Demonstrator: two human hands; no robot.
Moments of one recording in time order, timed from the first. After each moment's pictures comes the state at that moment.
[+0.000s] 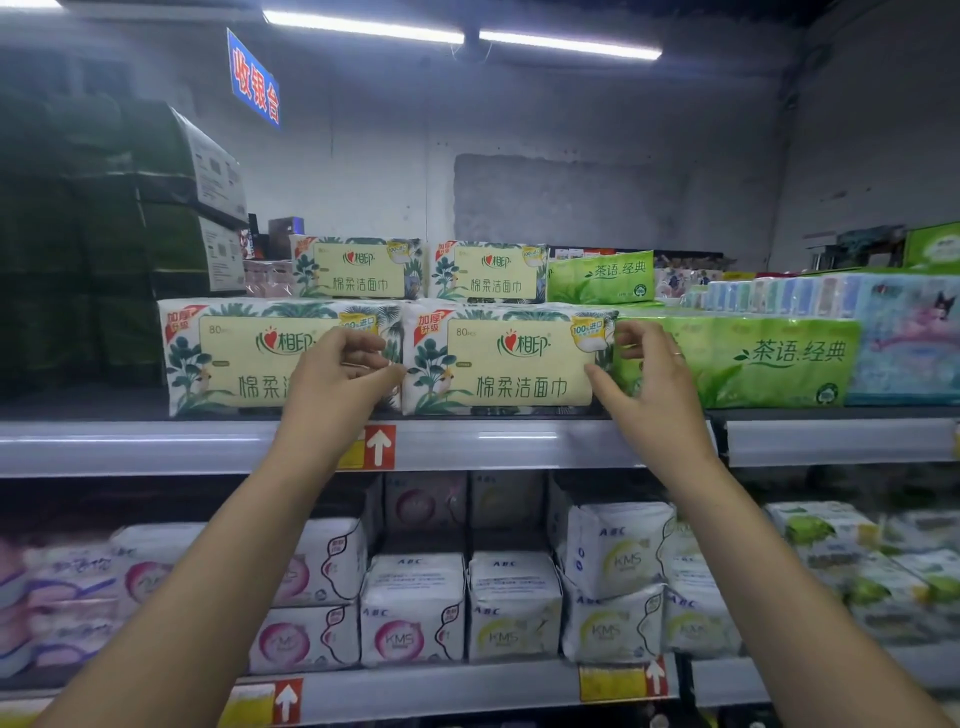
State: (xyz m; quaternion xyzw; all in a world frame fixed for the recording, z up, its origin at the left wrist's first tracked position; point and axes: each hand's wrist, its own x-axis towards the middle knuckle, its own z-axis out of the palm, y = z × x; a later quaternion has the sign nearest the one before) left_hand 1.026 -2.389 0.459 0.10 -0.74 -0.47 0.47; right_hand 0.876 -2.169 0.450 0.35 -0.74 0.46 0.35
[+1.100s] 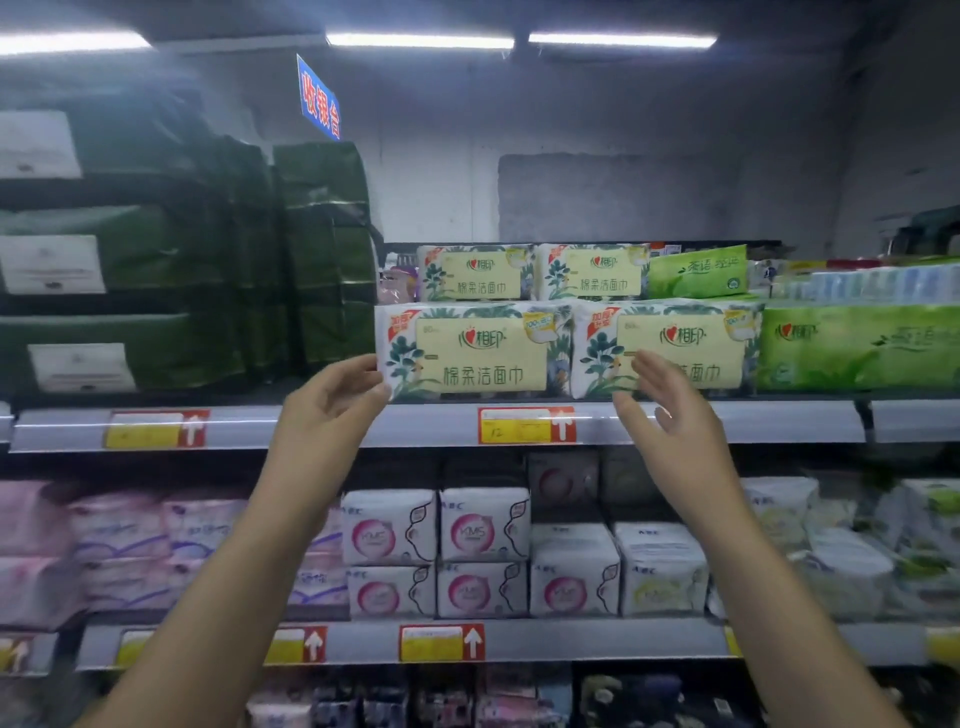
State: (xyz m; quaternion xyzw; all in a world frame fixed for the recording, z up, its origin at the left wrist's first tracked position) left_hand 1.201 -2.468 0.440 0.13 -0.72 -0.50 0.46; right_hand 1.029 -2.260 0.421 0.34 -0.70 0.60 0.19
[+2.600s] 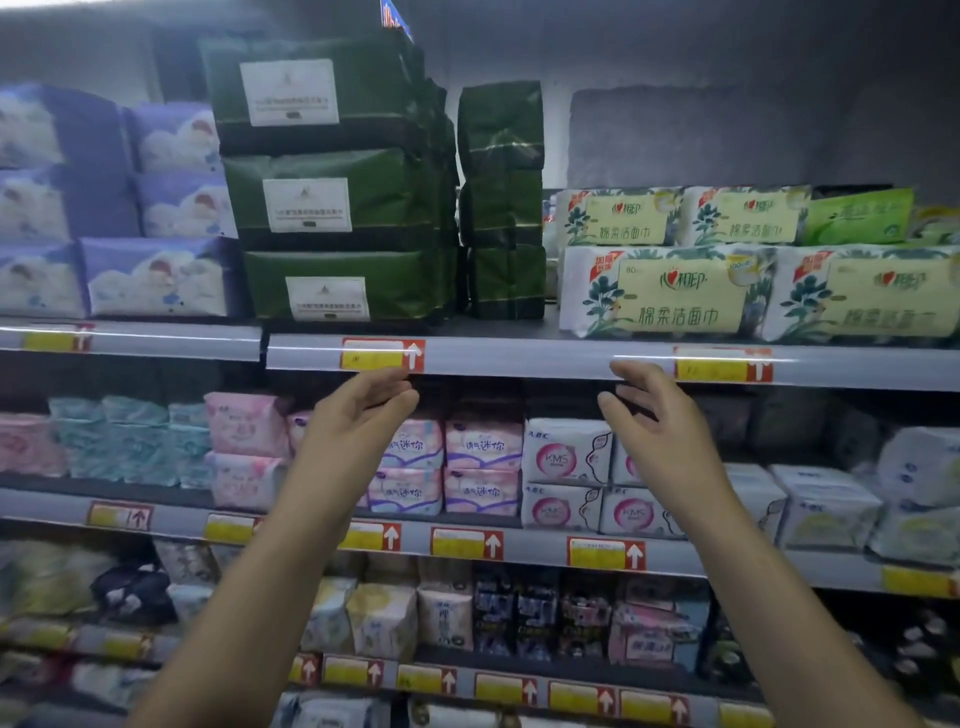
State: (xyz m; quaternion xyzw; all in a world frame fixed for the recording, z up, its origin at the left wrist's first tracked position) left_hand 1.360 -2.576 0.401 0.20 -0.73 -0.51 0.42; right_hand 1.180 -2.402 0.389 0.38 -0.71 0.59 0.09
